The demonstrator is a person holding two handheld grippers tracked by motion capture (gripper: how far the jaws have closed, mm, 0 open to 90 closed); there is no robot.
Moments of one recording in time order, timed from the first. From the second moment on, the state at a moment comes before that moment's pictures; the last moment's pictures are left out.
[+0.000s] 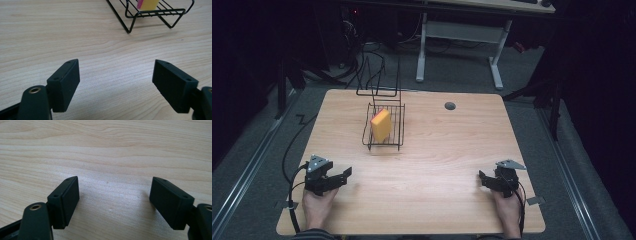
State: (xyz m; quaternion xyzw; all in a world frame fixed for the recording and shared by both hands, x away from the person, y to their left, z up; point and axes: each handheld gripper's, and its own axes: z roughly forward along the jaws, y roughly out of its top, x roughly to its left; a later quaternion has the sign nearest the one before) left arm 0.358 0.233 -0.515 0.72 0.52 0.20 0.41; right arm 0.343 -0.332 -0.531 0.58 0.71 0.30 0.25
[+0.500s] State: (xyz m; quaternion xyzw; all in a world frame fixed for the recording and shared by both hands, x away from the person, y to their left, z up) left arm 0.363 0.230 -0.523 0.73 0.52 0.21 0.39; right arm 0.343 -0.332 -0.531 0.58 0.71 0.30 0.25
